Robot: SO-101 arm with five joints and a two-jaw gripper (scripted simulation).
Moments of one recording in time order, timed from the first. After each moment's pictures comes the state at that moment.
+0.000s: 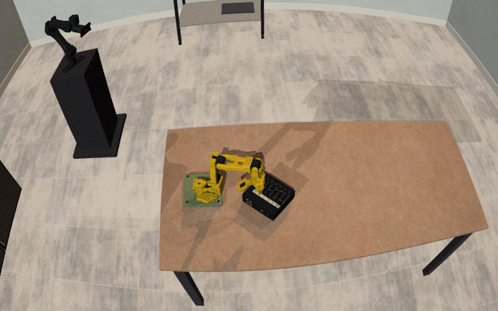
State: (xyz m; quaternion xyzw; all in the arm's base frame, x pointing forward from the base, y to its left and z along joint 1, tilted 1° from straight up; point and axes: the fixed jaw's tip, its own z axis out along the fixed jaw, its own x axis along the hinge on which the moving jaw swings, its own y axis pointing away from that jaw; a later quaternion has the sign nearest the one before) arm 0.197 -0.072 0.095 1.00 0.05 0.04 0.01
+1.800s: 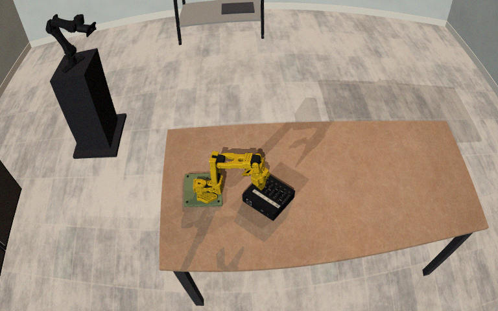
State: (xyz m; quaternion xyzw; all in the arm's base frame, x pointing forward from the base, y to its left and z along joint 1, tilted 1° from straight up) arm 0.205 -0.059 0.105 0.94 -0.34 0.08 -0.01
